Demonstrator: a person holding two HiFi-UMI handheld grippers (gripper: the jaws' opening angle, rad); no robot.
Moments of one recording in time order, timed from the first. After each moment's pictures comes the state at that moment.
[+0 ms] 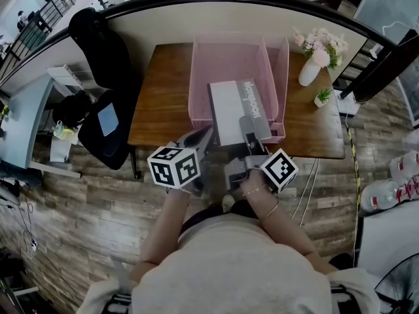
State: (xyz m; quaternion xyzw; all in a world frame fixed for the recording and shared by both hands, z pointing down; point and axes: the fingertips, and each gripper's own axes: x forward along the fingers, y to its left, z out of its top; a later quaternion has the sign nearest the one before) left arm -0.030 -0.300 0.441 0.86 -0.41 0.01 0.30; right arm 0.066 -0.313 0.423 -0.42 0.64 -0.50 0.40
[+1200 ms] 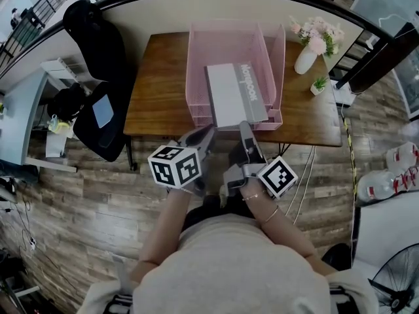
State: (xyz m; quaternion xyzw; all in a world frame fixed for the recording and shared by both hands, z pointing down) left arm -0.018 -0.265 0.451 0.86 -0.39 0.01 0.32; right arm 0.067 -0.263 0.420 -0.44 0.68 -0.45 0.38
